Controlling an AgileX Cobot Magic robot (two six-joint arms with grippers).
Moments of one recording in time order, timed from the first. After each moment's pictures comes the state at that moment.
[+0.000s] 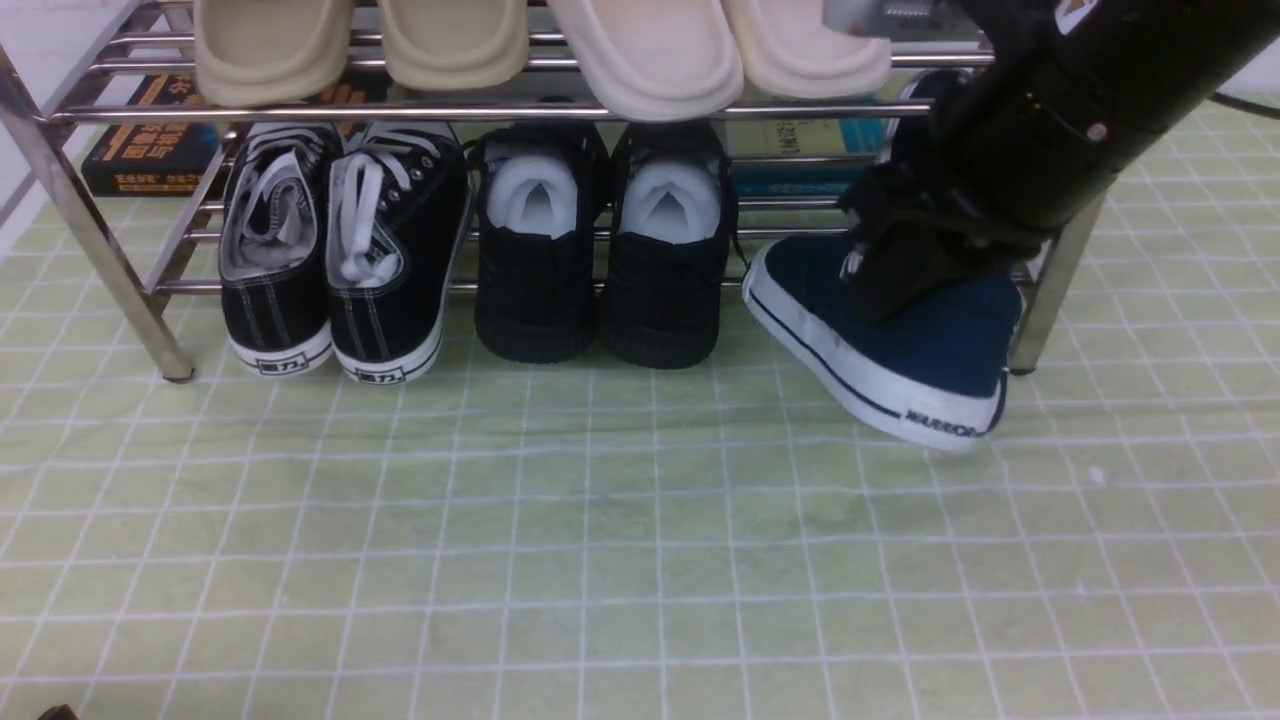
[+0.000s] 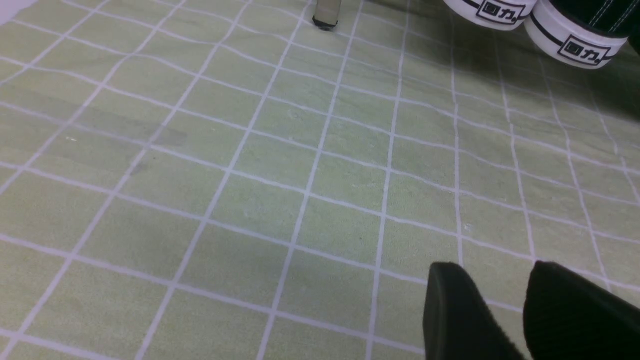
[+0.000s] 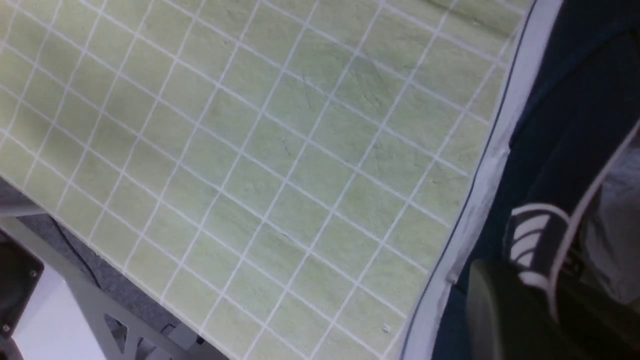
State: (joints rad) right arm 0.47 1.64 -1.67 0.37 1.26 -0.04; left arm -0.02 -0.01 0.01 0.15 0.41 -0.40
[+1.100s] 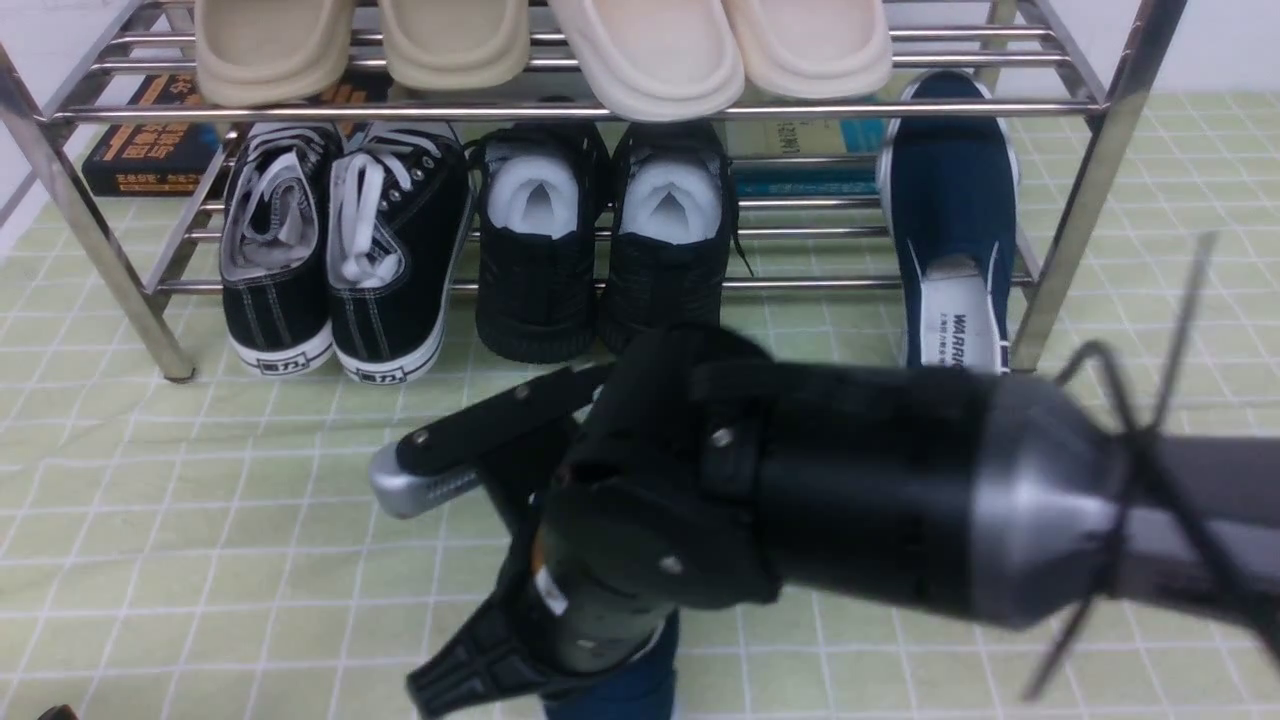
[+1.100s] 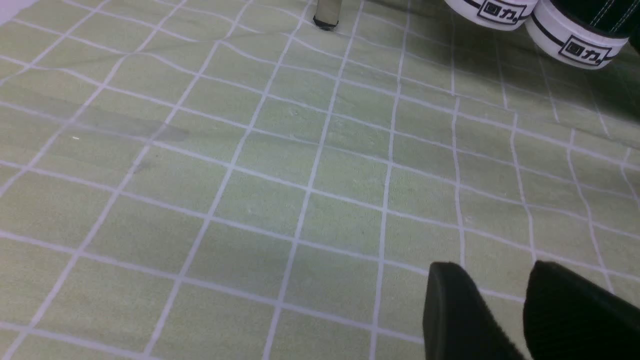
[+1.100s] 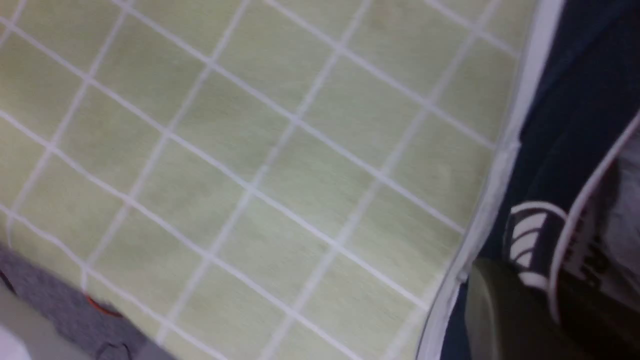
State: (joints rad) right arm 1.09 1.89 -1.48 -0.06 0.81 0.61; left arm -0.02 -0.01 0.01 0.15 0.41 -0.40
